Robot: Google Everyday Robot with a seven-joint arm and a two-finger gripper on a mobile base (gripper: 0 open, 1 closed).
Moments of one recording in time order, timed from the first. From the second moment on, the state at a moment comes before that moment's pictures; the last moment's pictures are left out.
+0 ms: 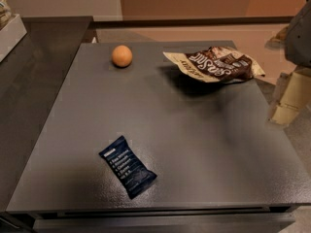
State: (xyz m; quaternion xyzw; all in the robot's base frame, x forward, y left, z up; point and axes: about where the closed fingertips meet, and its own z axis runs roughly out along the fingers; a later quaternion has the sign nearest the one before) arm 0.438 -0.217 0.976 -0.60 0.78 -0.03 0.16
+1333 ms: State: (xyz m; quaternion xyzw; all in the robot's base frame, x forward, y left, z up) arm 0.513 -0.179 0.989 -0.63 0.75 -0.01 0.21
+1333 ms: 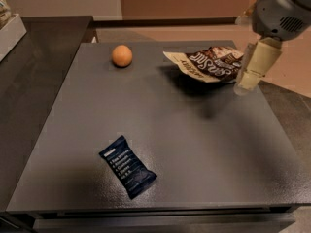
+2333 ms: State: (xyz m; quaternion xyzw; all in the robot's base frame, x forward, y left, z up) arm 0.612 -0.107 0.995 -0.65 0.72 0.01 0.25
